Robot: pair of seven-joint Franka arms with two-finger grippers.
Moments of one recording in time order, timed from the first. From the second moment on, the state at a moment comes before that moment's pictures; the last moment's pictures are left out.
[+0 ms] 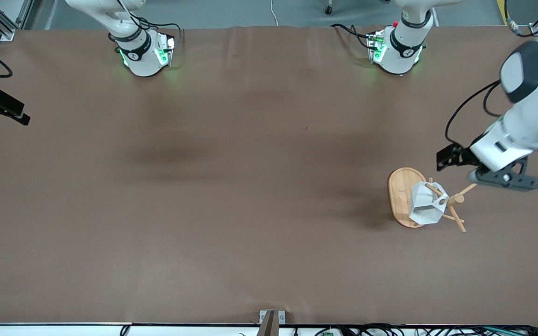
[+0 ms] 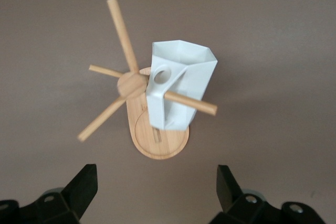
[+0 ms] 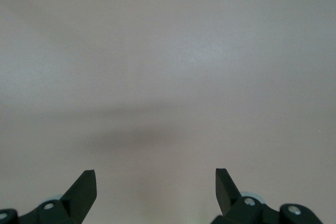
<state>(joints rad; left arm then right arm) 0.13 0.07 -0.22 -1.76 -0.02 1.88 0.09 -0.02 -0.04 -0.06 -1.57 0.02 1.54 -0.01</state>
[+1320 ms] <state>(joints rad) 0.07 -0.06 -0.18 -1.61 0.03 1.59 0.02 -0.02 -0.04 -0.06 -1.57 0.02 1.54 -0.01</state>
